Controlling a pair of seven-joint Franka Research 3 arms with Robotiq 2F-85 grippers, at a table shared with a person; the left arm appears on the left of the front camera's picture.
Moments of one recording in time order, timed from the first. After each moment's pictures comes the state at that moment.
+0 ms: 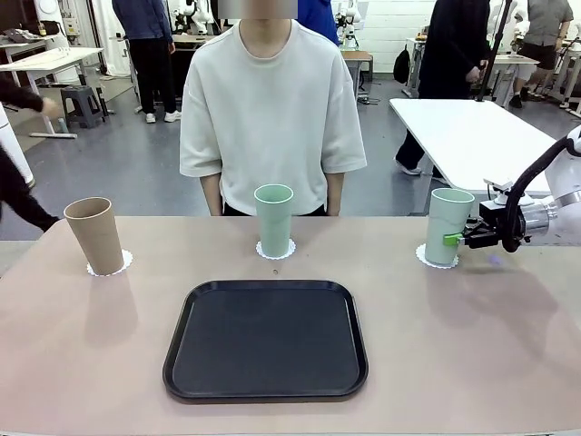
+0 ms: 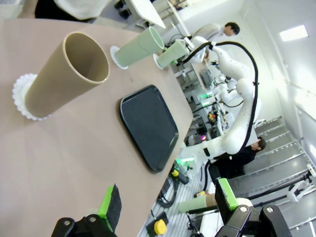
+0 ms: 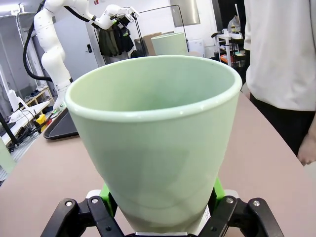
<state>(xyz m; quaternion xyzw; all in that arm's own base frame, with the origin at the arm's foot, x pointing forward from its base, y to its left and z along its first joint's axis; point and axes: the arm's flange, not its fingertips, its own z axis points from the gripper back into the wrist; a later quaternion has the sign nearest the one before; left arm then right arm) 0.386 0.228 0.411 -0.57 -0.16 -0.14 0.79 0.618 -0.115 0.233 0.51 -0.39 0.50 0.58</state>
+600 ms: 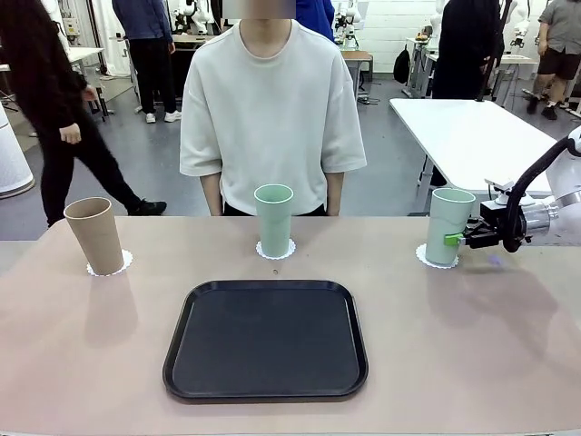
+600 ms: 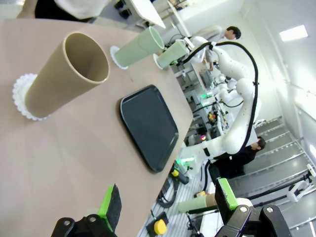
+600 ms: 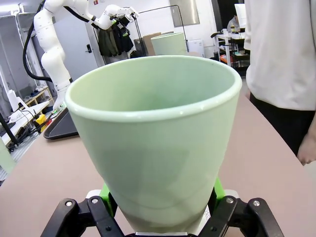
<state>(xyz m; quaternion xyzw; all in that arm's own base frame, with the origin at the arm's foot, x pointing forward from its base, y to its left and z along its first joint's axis) 0.386 0.228 0.411 -0.57 -0.16 -0.14 0.79 0.617 -0.116 0.233 0.51 -0.39 0.50 0.58</state>
